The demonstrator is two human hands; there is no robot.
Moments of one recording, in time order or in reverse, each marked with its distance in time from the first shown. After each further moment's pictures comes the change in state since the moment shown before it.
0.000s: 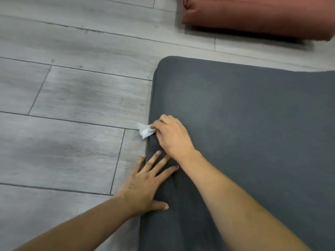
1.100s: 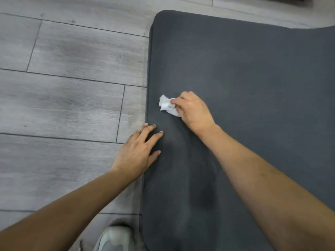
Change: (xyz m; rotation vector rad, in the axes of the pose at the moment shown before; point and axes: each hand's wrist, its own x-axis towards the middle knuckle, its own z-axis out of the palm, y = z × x) left_hand -0.058 0.020 0.044 -0.212 0.402 -0.094; right_hand -0.089 0.006 -0.034 -0.122 -0.043 -0.006
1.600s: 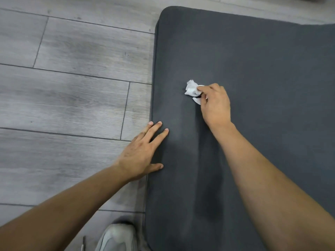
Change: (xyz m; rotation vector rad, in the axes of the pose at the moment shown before) left_hand -0.004 -0.006 -0.004 0.020 -0.241 0.023; right_hand -0.008 0.028 0.003 0.036 0.144 0.419
